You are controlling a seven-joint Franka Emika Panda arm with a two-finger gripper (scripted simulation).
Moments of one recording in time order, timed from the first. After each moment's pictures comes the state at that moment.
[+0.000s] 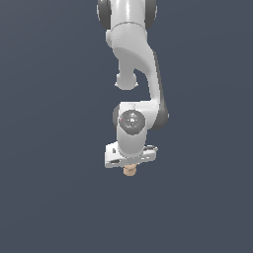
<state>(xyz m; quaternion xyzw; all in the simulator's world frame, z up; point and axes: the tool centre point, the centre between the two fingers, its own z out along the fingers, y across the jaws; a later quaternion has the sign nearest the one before) 0.086 0.015 0.072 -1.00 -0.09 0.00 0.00</state>
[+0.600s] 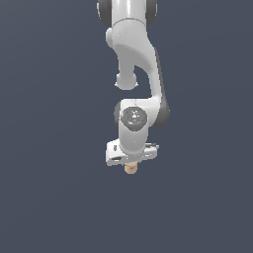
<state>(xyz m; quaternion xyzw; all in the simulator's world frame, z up) 0.079 0.020 0.078 -1.00 -0.09 0.00 0.00</state>
